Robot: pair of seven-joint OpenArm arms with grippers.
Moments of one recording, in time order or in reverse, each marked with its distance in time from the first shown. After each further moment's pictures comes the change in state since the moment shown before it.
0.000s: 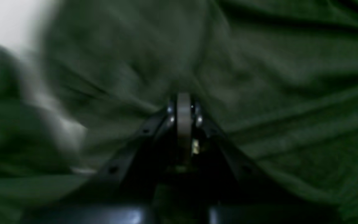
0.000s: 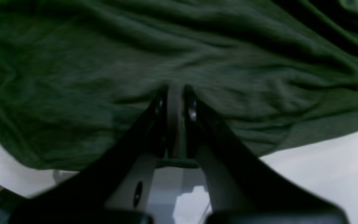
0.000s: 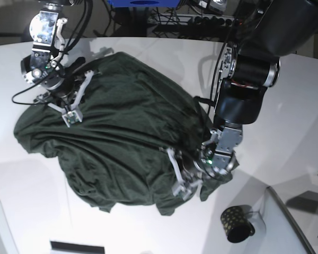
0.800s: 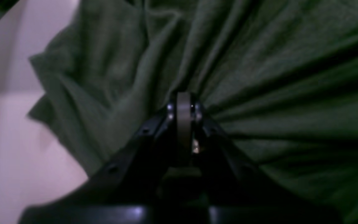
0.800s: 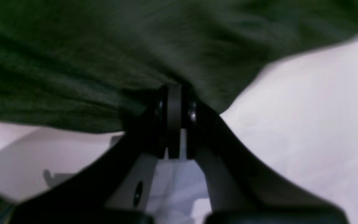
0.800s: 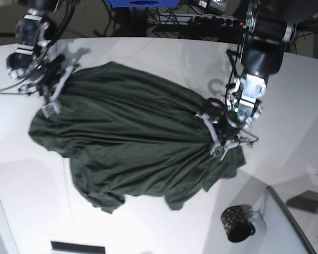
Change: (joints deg) left arm 22.6 -11.5 -1.0 18.7 9.2 9.3 -14.3; right arm 3.6 6.3 8.3 -12.7 1.7 0.0 2.3
